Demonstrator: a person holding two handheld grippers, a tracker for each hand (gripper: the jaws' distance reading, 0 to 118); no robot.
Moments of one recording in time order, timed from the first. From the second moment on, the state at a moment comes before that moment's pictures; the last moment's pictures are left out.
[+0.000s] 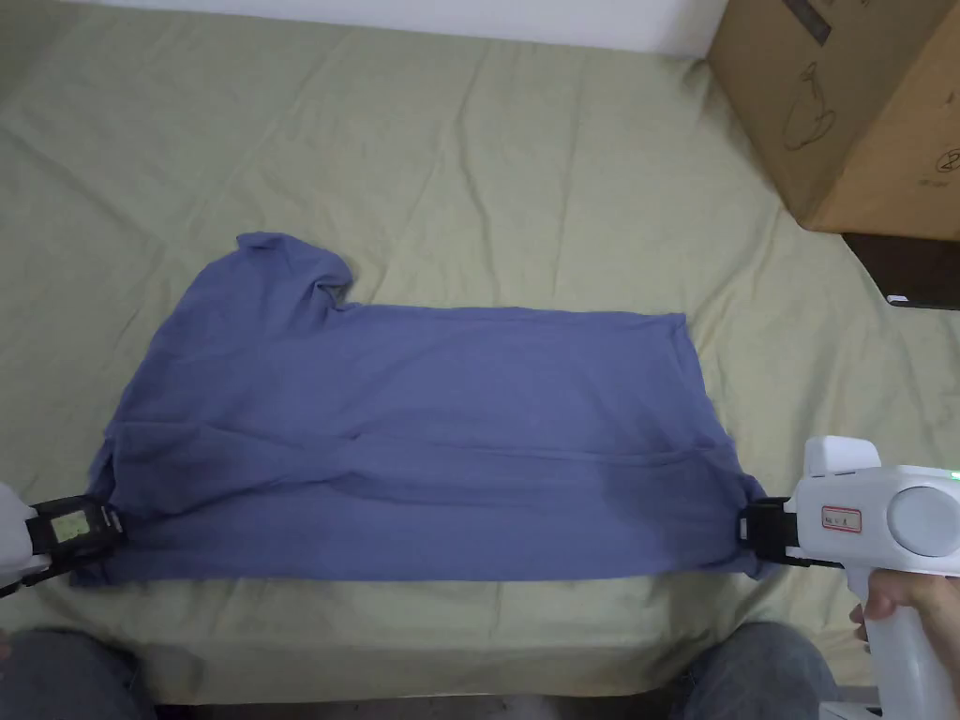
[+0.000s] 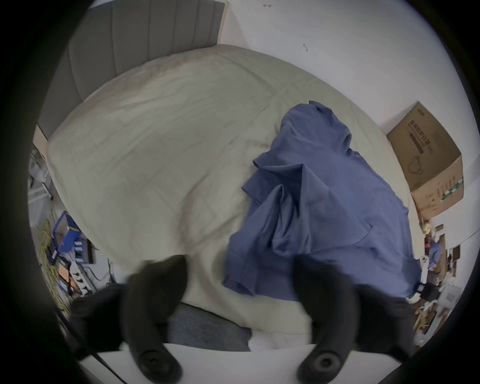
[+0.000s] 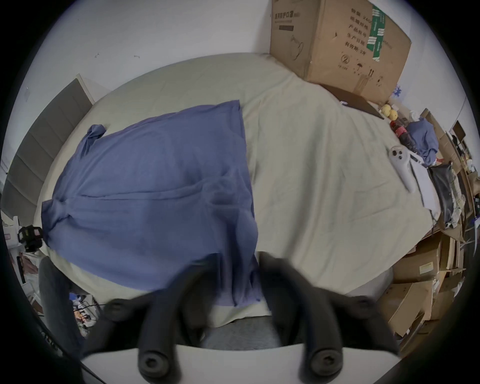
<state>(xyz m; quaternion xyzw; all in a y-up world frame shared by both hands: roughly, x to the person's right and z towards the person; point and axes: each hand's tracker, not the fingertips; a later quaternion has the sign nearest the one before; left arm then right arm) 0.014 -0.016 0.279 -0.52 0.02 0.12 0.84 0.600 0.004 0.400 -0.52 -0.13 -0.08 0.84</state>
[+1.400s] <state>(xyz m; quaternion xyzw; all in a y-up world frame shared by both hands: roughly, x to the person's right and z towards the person) 0.118 0.093 0.210 -0.26 -0.11 0.04 0.96 0.502 0.111 0.372 -0.17 -0.07 -0.06 0.98</state>
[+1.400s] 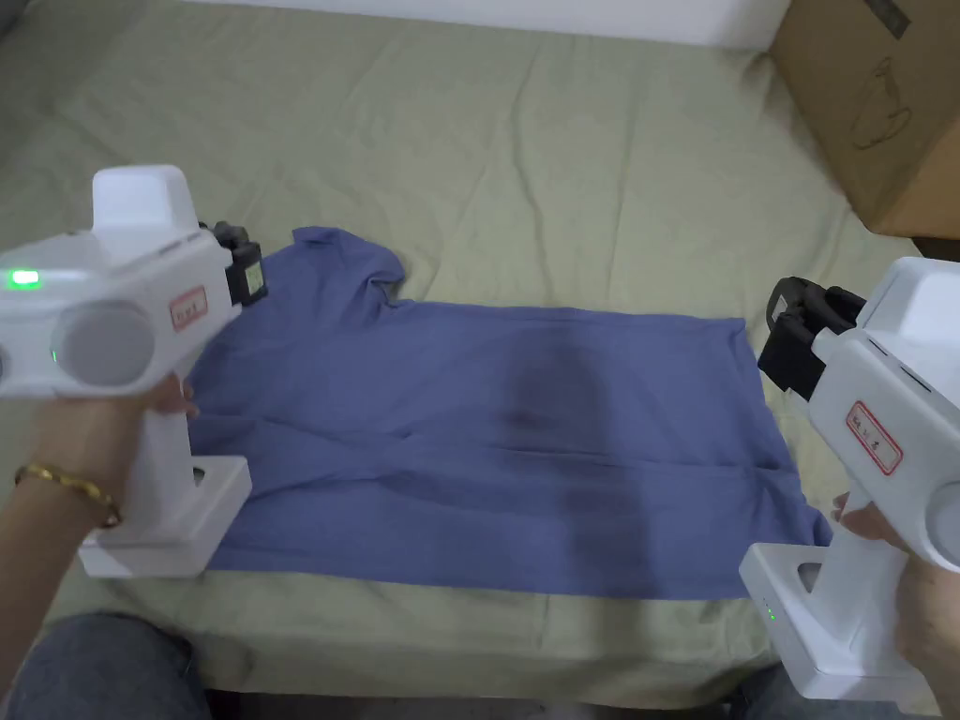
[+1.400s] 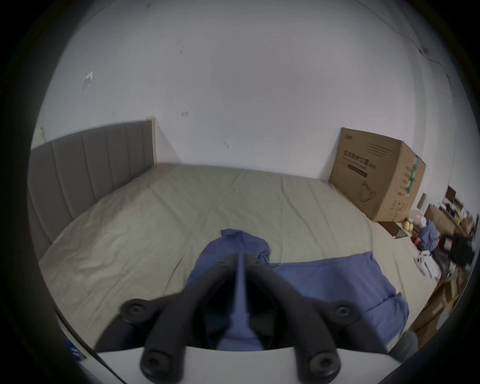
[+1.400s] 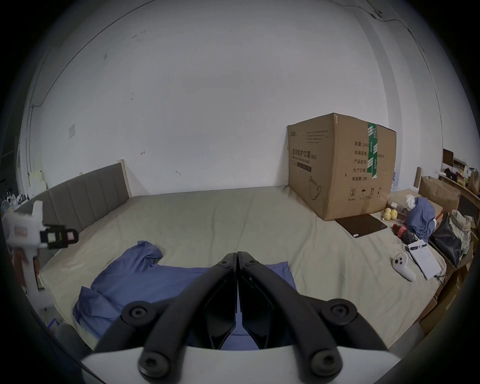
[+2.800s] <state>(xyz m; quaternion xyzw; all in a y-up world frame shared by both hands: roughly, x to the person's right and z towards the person) 0.118 0.014 0.024 -0.43 -0.07 0.05 0.90 0.634 0.050 0.174 -0.42 -0.10 -0.08 0.90</state>
